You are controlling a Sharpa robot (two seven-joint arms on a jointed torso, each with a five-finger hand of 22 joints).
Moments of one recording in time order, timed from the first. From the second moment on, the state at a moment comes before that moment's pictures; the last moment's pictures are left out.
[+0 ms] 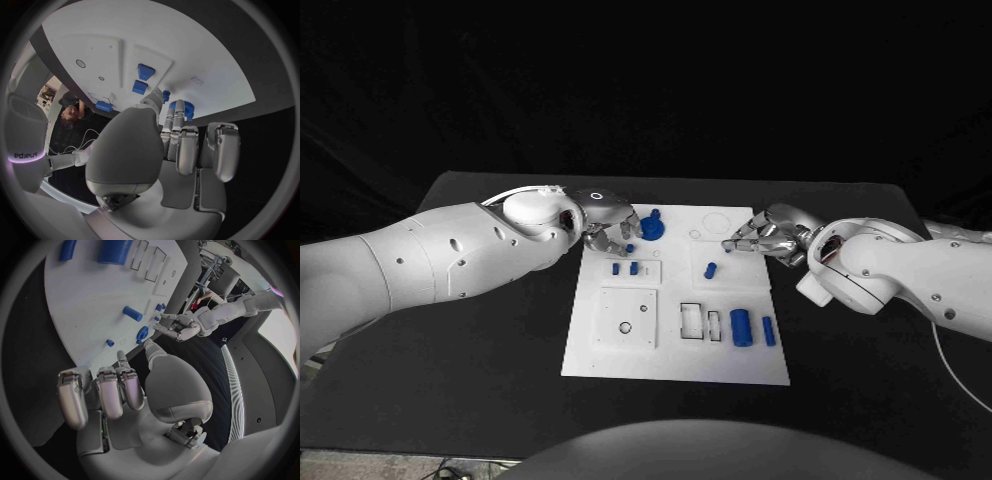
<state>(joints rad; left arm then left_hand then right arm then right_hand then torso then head) 1.28 -0.57 -0.22 1.18 -1.68 -0.17 0.15 1.49 -0.18 0.25 0.29 0.06 0.88 0.08 0.09 0.08 1.13 0.05 0.07 0.07 1.47 0.01 1.57 1.31 0.02 1.47 0.13 1.57 1.31 1.26 -0.95 -0.22 1.62 -0.88 -0.34 -0.24 1.16 0.02 0.07 0.15 0.18 0.80 0.20 0.15 0.22 1.47 0.13 1.57 1.31 1.47 0.07 1.57 1.31 0.01 1.47 0.18 1.57 1.31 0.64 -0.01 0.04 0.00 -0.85</state>
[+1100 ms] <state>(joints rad) 1.28 -0.71 -0.22 1.32 -0.66 -0.53 0.39 1.29 -0.09 -0.02 0.29 0.24 0.99 0.15 0.09 0.09 1.17 0.09 0.09 0.07 1.32 0.03 1.27 1.14 0.12 1.14 0.14 1.00 1.31 1.27 -0.96 -0.22 1.62 -0.84 -0.53 -0.03 1.27 0.06 0.10 0.16 0.18 0.83 0.15 0.17 0.22 1.07 0.07 1.15 1.17 1.47 0.02 1.57 1.31 0.01 1.46 0.14 1.57 1.31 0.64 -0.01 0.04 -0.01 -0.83</state>
